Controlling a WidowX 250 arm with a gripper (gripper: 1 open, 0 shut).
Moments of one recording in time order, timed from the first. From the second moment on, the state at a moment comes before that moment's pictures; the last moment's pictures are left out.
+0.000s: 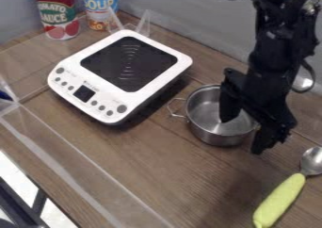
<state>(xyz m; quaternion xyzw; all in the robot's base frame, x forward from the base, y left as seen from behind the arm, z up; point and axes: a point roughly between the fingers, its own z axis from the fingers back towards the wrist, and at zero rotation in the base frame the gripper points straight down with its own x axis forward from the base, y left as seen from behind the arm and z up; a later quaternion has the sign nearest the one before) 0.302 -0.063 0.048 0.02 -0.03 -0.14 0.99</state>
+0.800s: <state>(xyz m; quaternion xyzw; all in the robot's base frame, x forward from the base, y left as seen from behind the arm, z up) 0.307 -0.060 0.058 0.02 -0.06 -0.16 0.99</state>
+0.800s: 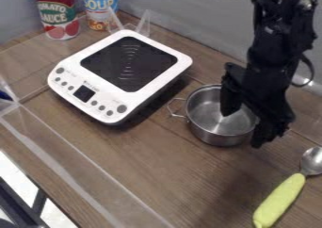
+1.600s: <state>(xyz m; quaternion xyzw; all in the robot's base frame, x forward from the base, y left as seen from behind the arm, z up) 0.319 -0.055 0.047 0.03 -0.09 -0.21 0.97</state>
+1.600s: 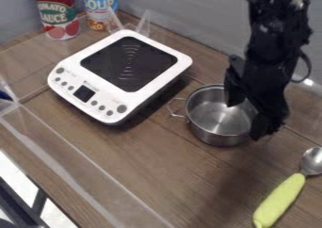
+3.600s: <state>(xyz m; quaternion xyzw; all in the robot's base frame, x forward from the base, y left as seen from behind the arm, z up) 0.338 -0.035 0.037 0.06 -0.11 -0.32 0.94</state>
